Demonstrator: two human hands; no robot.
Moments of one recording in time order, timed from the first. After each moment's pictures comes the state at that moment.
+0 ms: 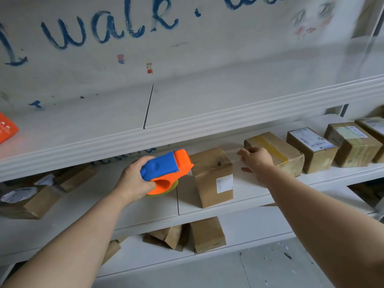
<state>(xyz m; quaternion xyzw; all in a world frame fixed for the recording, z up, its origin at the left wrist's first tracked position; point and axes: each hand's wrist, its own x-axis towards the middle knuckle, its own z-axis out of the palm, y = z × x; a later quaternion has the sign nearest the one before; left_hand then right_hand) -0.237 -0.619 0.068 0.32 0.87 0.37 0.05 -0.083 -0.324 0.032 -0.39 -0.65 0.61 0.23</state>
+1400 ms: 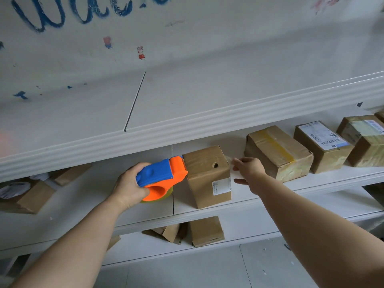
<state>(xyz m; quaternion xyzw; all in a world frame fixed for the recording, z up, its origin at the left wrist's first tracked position) -0.257 -0.603 0.039 0.26 0.89 0.35 0.09 -0.110 -0.319 -0.004 -0.41 -0.60 0.67 0.15</state>
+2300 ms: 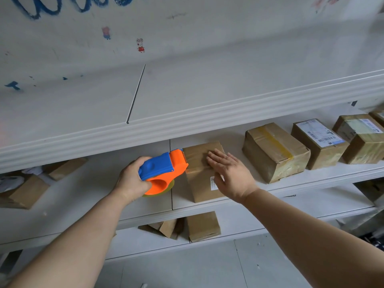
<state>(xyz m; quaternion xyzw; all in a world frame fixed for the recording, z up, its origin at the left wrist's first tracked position) -0.259 -0.600 0.027 0.26 0.90 0.35 0.08 -0.101 -0.359 -0.019 -0.04 -0.96 0.18 0.22</state>
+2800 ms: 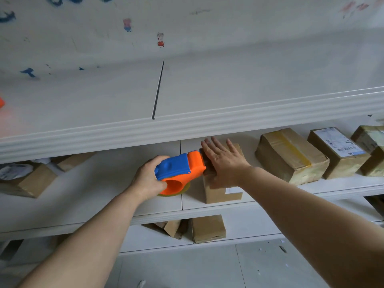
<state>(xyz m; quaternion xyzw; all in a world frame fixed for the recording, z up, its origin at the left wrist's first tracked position) -0.264 -0.600 0.016 0.29 0.87 0.38 0.10 -0.152 -0.382 0.034 -0.04 -1.00 0.02 -0.03</state>
